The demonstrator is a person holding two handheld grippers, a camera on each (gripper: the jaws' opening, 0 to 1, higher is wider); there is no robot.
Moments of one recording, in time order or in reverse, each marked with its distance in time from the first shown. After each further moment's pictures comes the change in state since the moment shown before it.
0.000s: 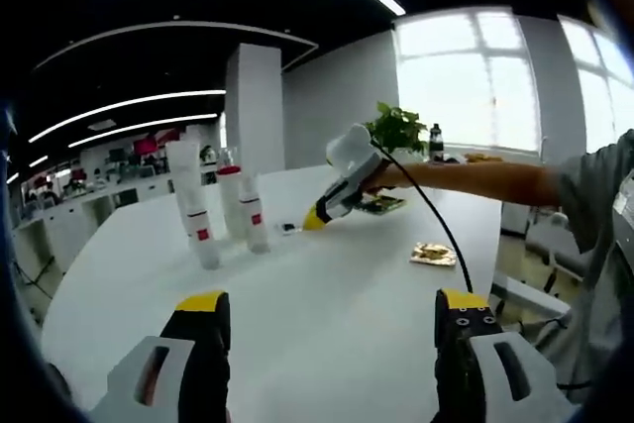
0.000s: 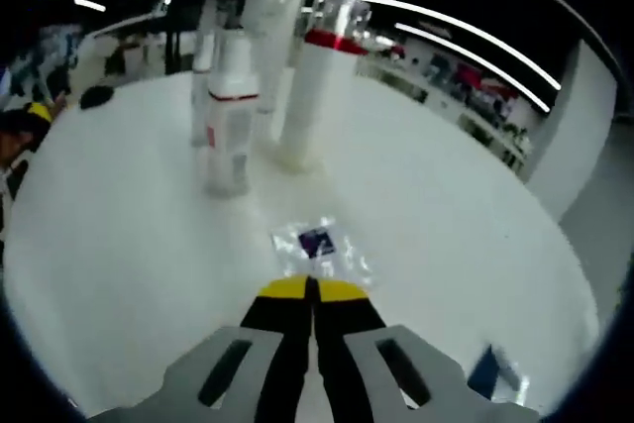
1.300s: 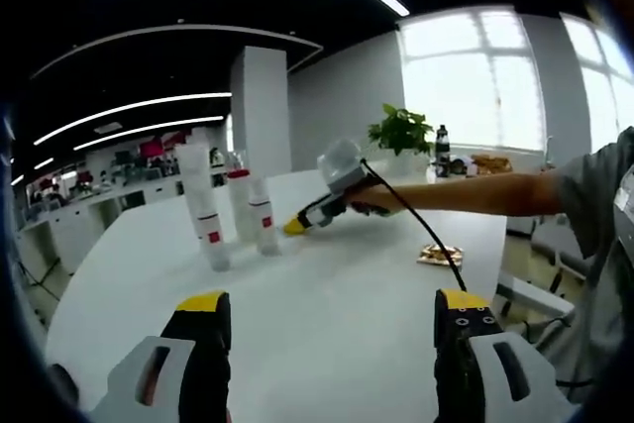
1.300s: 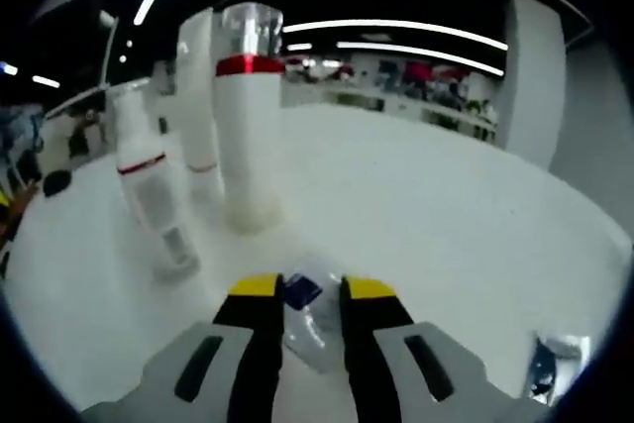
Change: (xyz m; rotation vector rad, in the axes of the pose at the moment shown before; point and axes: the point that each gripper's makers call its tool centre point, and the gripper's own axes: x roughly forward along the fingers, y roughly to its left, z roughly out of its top) left arm -0.008 0.008 0.004 0.005 -0.011 0.032; right arm 0.035 -0.017 0.021 0.321 -0.179 -0.089
